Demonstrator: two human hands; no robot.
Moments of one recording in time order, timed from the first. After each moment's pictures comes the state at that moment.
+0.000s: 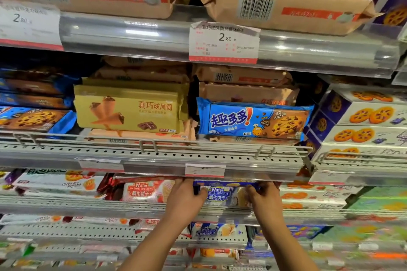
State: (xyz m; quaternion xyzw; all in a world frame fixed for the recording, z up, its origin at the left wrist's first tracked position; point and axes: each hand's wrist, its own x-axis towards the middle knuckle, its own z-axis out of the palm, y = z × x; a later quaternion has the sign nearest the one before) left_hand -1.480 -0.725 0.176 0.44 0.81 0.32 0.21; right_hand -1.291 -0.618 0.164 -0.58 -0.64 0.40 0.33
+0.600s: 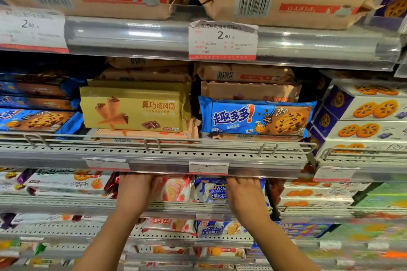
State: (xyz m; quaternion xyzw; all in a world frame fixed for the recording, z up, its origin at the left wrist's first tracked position) left_hand -1.603 -0.771 0.152 0.51 0.84 0.14 -0.11; right_hand -1.333 -0.636 0.168 -0.40 -0.91 -0.07 0.12
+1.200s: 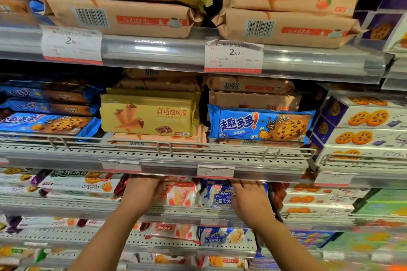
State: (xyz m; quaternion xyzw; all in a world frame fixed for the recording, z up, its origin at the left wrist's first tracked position) left_hand -1.621 -0.777 0.157 0.57 0.81 0.13 -0.06; right_hand -1.328 -0.632 0.169 -0.40 -0.91 -0.05 0.04
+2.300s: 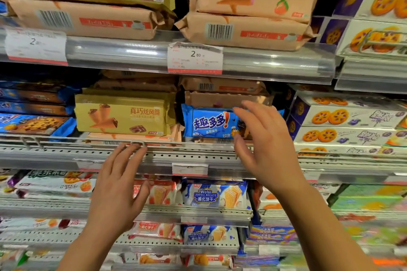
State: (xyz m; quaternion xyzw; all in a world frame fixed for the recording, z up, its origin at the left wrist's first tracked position) left_hand -1.530 -0.825 0.254 0.55 0.76 0.28 -0.18; right_hand -1.275 -0.638 0.363 -0.25 -0.88 -0.06 0.39
